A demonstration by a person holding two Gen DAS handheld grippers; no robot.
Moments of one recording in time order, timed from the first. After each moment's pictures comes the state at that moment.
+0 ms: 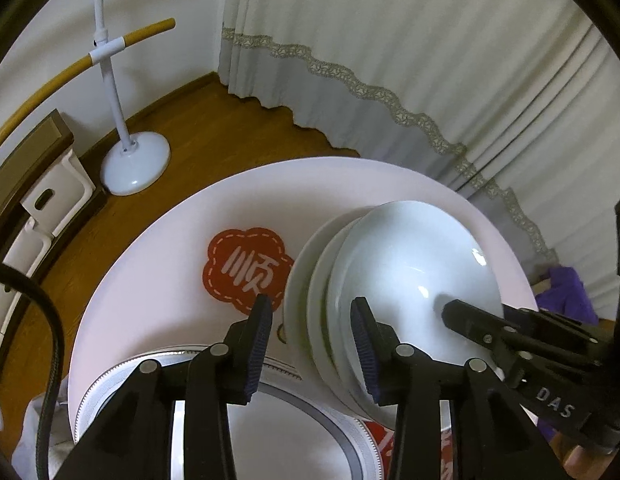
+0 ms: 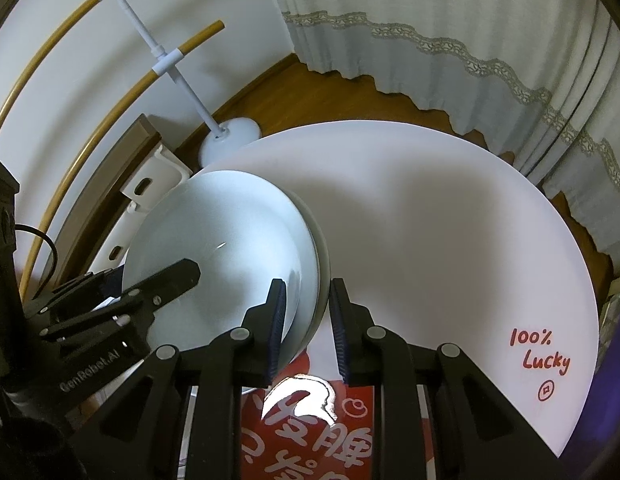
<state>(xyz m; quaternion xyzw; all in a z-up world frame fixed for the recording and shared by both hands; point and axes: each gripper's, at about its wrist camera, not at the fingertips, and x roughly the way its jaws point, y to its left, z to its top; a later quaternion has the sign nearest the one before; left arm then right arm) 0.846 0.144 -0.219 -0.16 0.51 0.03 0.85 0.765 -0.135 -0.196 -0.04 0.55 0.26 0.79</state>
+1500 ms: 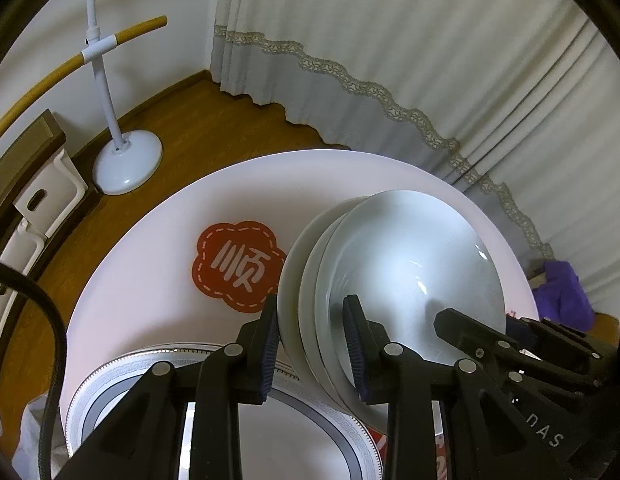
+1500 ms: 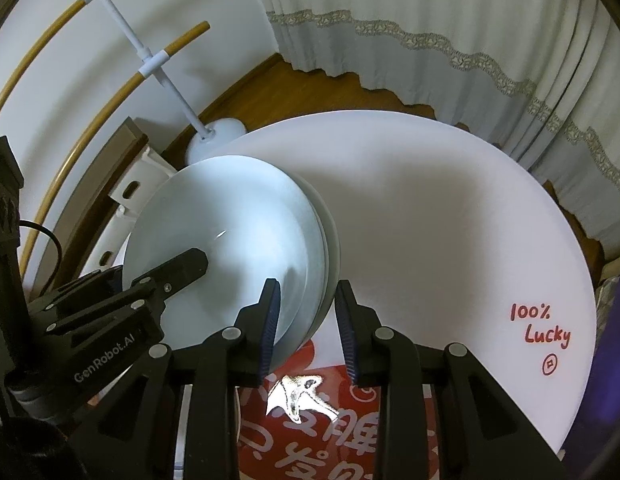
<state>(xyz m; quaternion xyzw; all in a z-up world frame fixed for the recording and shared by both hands) 0.851 0.135 -0.227 -0.17 0.51 0.02 0.85 0.748 -0.127 -0.195 -0.05 0.55 0.22 0.81</state>
